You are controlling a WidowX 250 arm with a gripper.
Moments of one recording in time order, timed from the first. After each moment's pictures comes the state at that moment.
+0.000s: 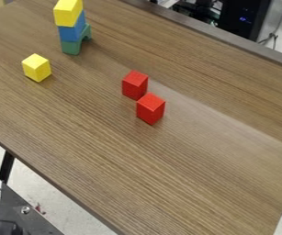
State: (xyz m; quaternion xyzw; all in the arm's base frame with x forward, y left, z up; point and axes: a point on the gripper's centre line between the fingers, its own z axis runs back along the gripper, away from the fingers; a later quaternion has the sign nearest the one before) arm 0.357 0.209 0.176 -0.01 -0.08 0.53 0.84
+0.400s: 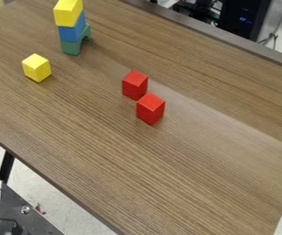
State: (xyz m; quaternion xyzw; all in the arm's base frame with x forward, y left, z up) arm 0.348 0.216 0.173 -0.01 -0.05 0.48 0.88
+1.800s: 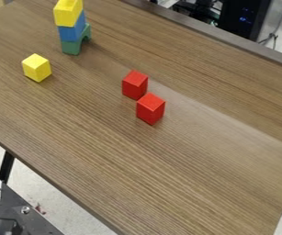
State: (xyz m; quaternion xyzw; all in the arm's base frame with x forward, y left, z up) arm 0.341 0.212 0.154 0.00 -0.05 0.34 0.94
